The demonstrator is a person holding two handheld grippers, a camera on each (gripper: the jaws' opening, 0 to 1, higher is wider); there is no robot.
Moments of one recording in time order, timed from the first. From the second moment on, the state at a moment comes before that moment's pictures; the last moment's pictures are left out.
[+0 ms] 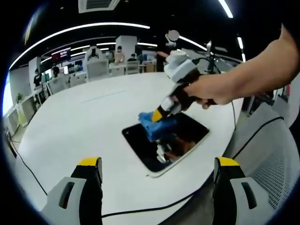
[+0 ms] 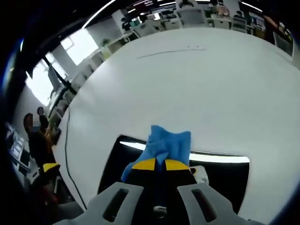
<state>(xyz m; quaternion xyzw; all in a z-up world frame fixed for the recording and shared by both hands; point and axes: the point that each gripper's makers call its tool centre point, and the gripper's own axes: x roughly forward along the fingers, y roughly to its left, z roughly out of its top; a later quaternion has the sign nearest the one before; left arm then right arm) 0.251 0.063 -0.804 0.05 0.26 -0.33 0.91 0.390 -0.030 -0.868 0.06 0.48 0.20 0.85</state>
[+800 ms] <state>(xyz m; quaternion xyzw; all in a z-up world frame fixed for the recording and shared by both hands) 0.252 0.064 -0.808 0.06 0.27 -0.32 0.91 0.391 0.040 -0.869 0.05 0.49 0.25 0.84</state>
